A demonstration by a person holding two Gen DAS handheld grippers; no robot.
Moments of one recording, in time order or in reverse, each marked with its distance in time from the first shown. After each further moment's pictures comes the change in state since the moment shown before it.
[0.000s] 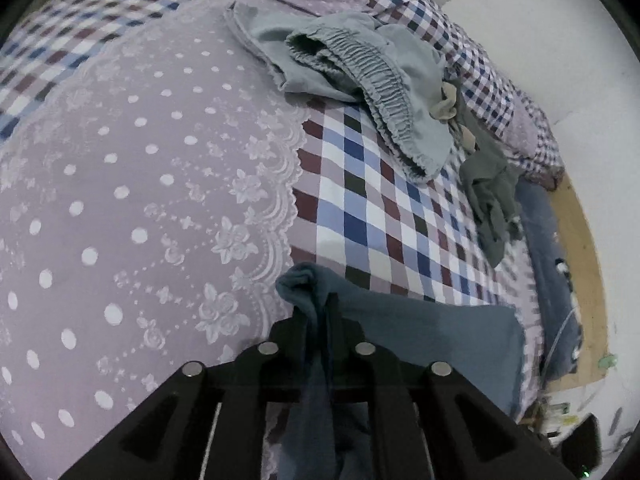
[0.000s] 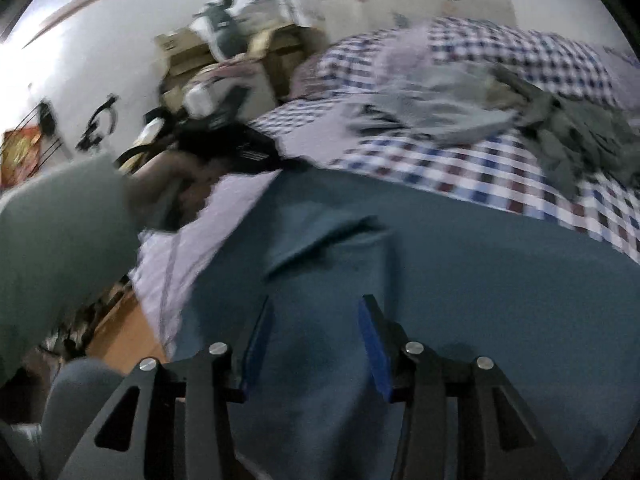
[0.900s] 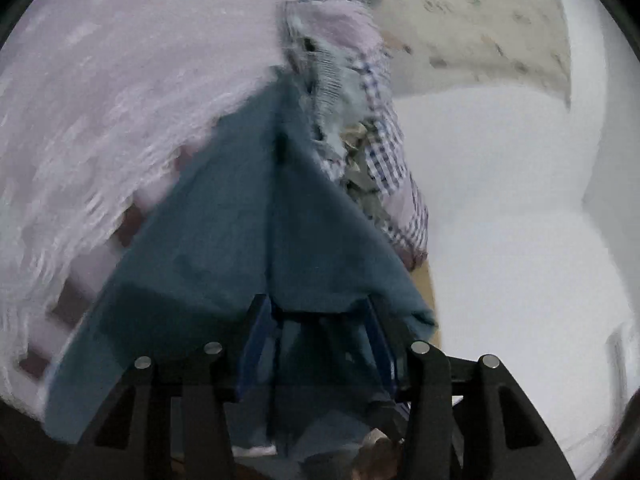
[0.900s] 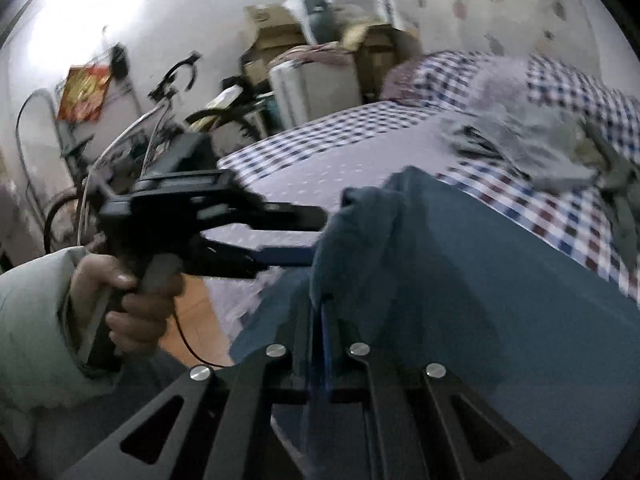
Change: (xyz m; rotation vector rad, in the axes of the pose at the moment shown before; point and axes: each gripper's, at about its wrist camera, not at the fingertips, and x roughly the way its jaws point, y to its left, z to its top) left arm -0.058 0.031 -0.243 -0.466 -0.196 -0.608; right arm 0.000 0.100 -0.021 -0.280 0.008 0.183
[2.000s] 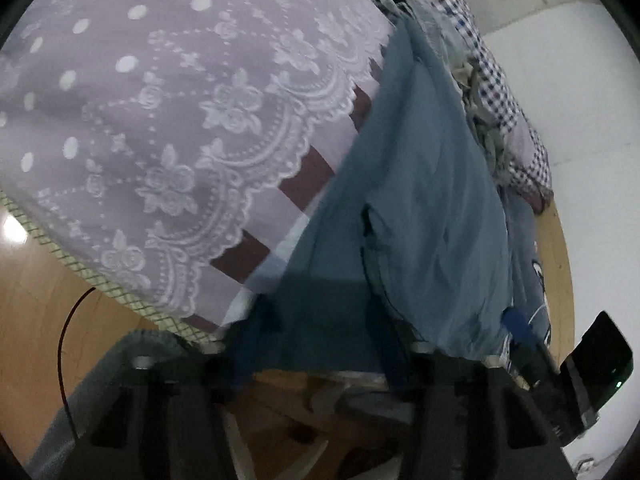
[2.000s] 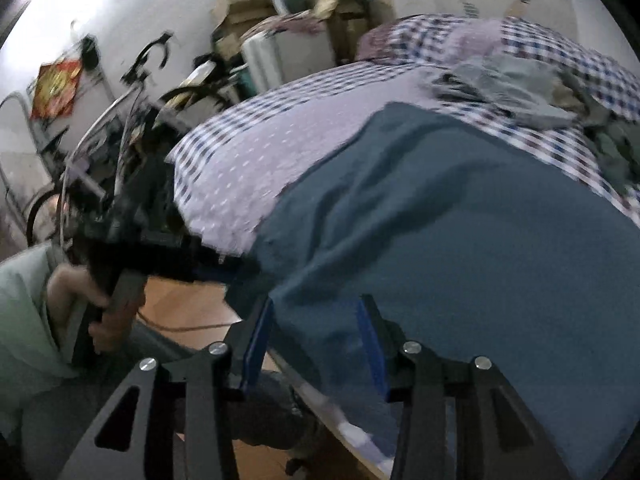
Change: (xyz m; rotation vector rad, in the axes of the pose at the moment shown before) left arm -0.018 0.013 -0.051 0.200 0.123 0.556; right arm 0.004 0.008 -0.054 0.120 0.087 -0.080
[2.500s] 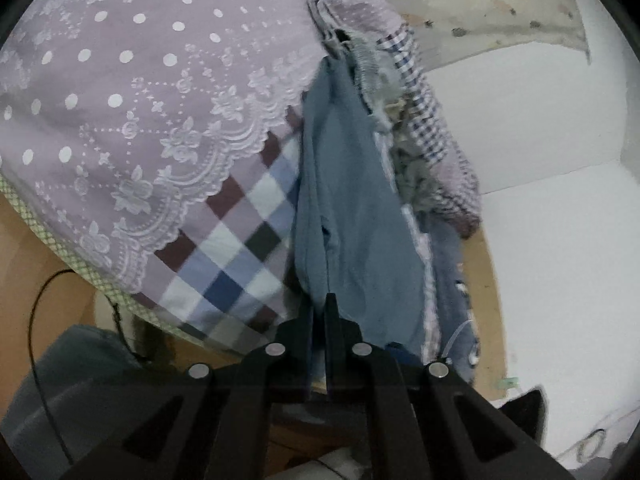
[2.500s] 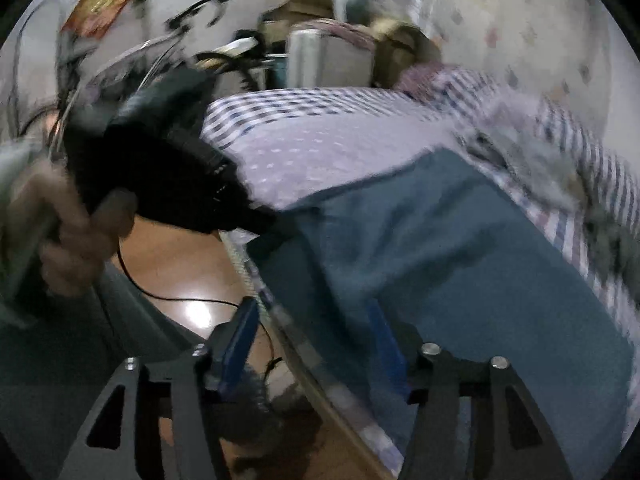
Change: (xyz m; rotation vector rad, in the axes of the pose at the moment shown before) left arm -0.039 -0.007 0.005 -0.048 -0.089 -0.322; right arm 0.016 0.105 -0.029 -0.378 -0.043 -0.167
